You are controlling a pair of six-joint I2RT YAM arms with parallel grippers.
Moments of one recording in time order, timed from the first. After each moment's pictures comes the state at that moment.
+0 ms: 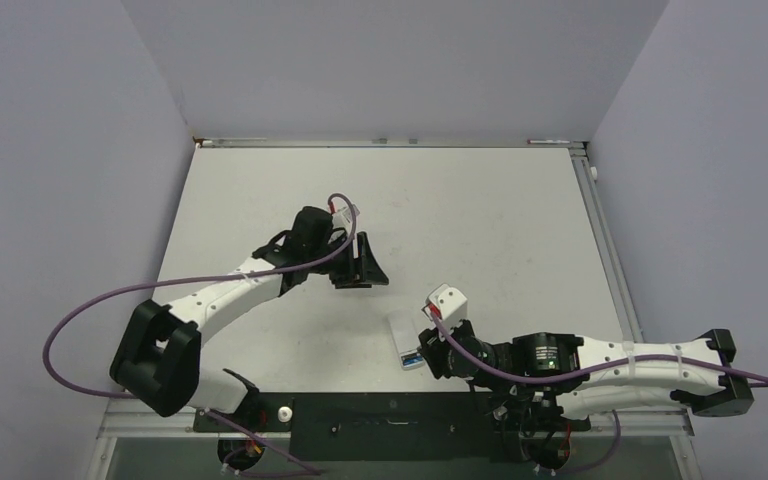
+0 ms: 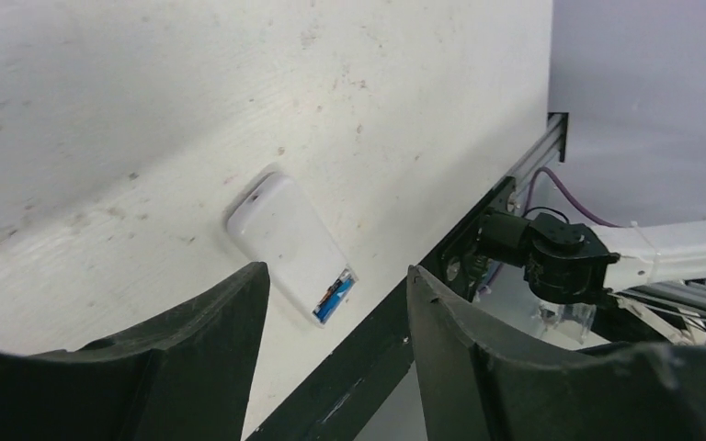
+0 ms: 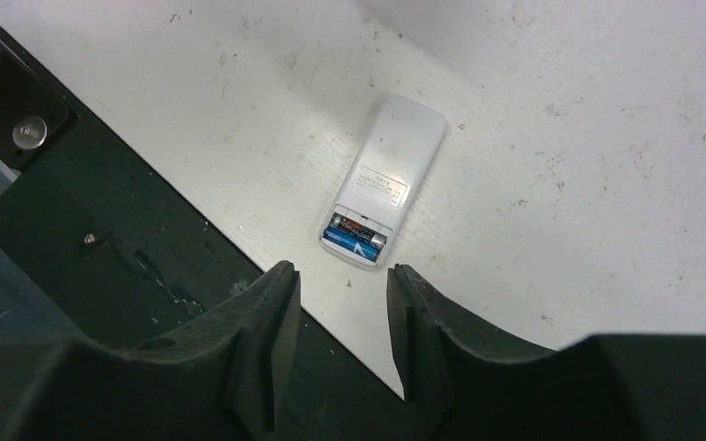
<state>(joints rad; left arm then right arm) -0.57 1.43 0.87 -0.16 0.55 -0.75 1.52 0.84 0.79 -0.69 0.58 0.55</state>
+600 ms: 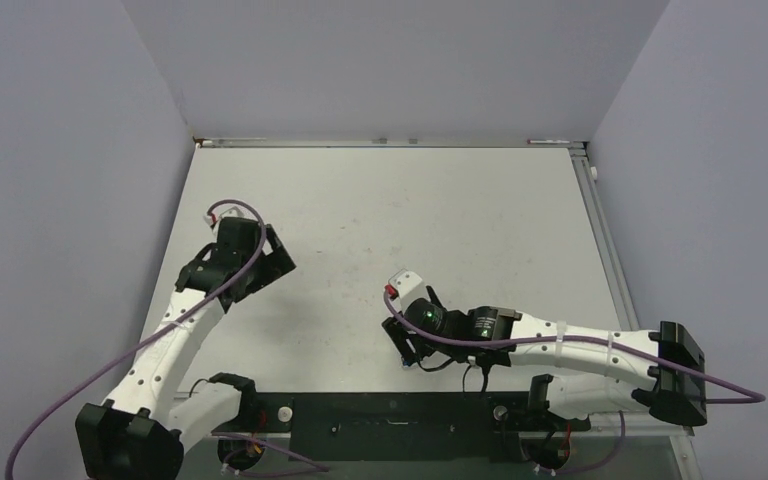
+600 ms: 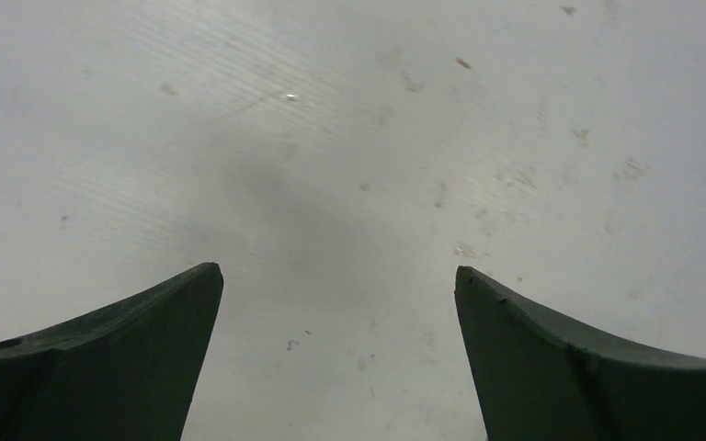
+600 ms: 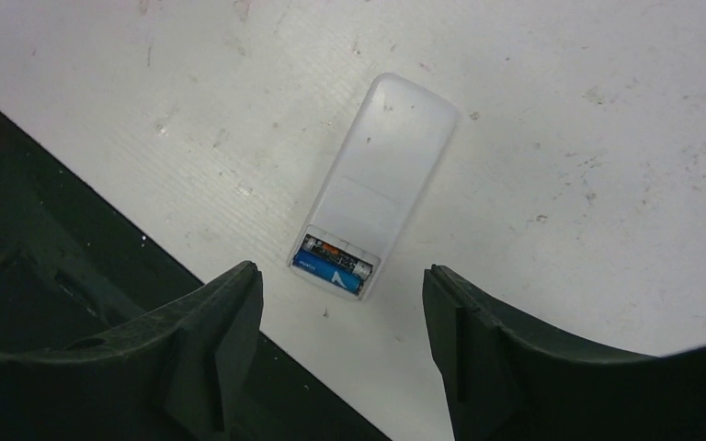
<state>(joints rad) -0.30 1.01 0.89 -0.74 -0.16 -0.72 1.25 1.15 0.83 -0.58 0.36 0.42</state>
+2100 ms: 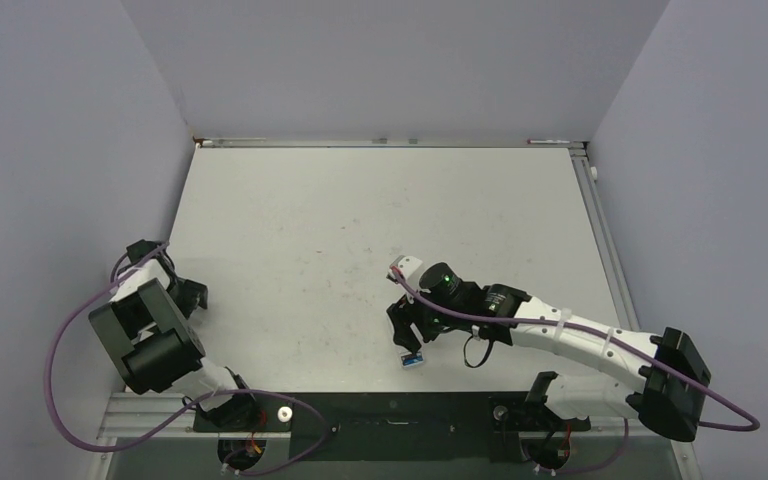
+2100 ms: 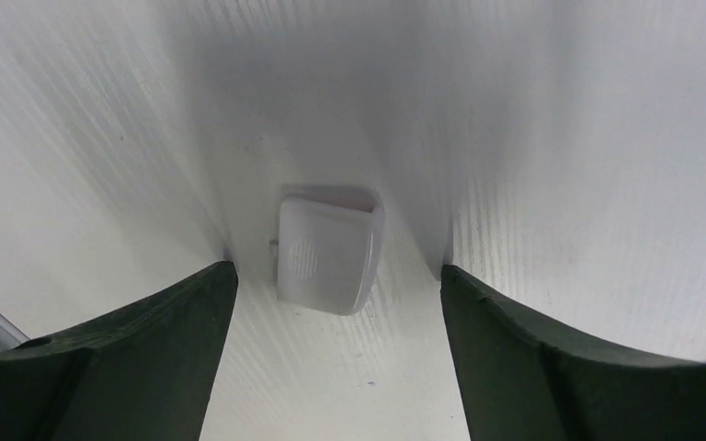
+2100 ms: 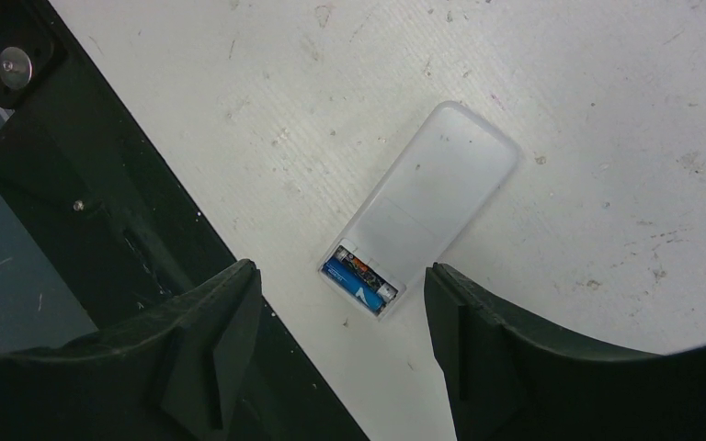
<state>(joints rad) 0.58 1.53 0.83 -0.70 -0.20 -0.71 1.00 1.17 0.81 -0.46 -0.13 0.21</state>
